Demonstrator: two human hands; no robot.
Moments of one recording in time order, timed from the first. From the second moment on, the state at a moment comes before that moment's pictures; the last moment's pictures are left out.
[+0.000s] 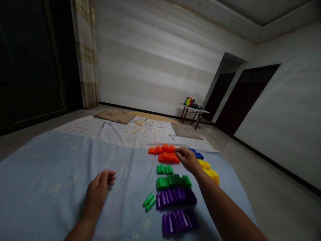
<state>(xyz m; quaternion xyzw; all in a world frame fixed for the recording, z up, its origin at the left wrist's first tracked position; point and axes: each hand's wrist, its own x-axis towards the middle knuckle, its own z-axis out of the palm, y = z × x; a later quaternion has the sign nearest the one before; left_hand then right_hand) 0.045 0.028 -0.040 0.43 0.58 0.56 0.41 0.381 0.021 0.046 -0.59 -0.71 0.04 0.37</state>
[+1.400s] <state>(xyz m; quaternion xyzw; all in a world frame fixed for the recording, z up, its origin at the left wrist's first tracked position) 0.138 -0.014 -0.003 0.84 0.48 0.06 0.25 0.444 -0.101 -0.060 -0.70 -0.55 0.11 0.44</state>
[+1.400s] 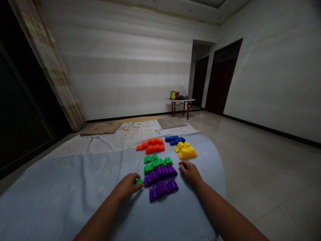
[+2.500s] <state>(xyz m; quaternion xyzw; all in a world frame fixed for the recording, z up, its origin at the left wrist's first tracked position) 0.130 0.013 0.014 0.83 0.49 0.09 0.27 0.448 -0.103 -0.056 -0.67 -0.53 0.18 0.48</state>
